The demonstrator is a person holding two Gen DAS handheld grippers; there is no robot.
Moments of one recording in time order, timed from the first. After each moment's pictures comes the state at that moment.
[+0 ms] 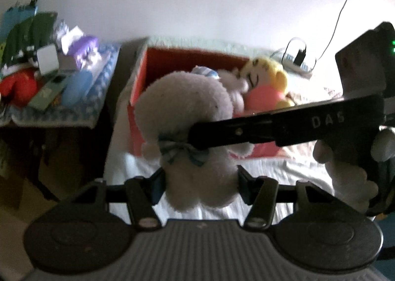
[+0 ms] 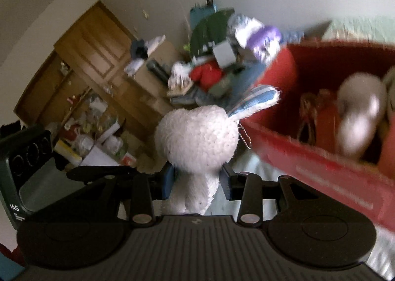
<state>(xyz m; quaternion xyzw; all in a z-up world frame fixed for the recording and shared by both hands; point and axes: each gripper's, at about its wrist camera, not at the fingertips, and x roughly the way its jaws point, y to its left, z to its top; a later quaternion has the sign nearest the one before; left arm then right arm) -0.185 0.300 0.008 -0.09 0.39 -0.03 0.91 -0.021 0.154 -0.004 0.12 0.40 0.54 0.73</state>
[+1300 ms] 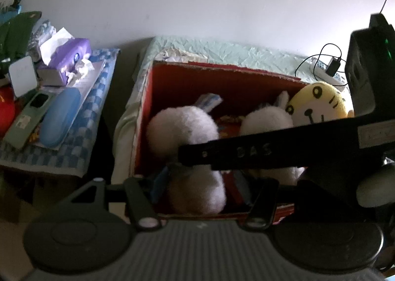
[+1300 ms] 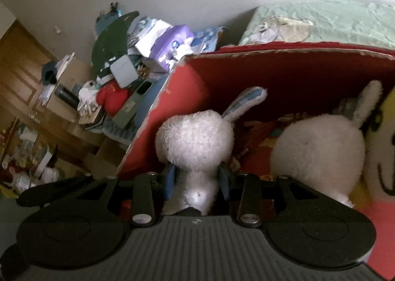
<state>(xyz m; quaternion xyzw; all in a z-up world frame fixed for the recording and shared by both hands) -0.027 0.336 -0.039 -0.08 0.42 -0.01 0.90 0.087 0.216 -0.066 0.09 0.48 0.38 0.78</state>
